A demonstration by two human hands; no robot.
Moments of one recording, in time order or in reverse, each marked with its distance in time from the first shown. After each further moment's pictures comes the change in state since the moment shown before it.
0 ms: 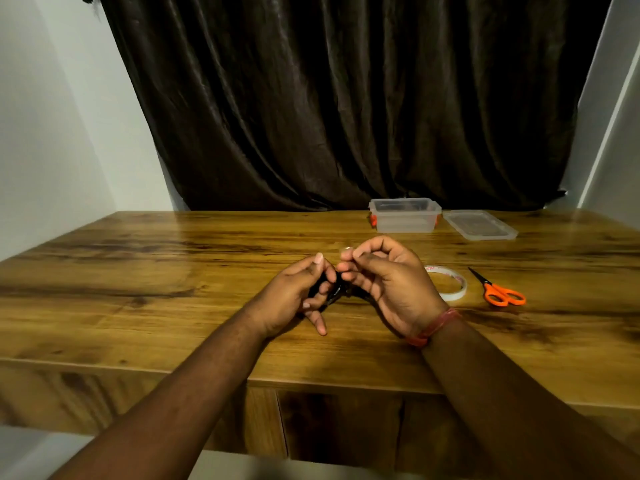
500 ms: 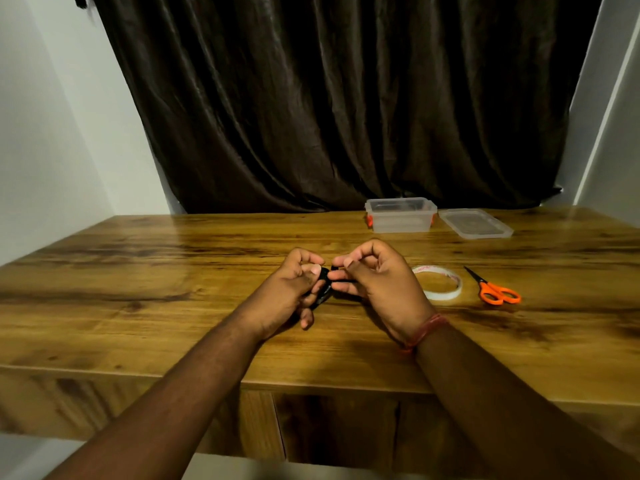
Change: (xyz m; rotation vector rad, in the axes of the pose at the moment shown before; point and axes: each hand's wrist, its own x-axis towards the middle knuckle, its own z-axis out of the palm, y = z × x) left_hand 0.002 -0.001 0.001 0.122 0.155 -0.011; right_hand -0.002 0.009 0.003 -0.252 0.075 -0.029
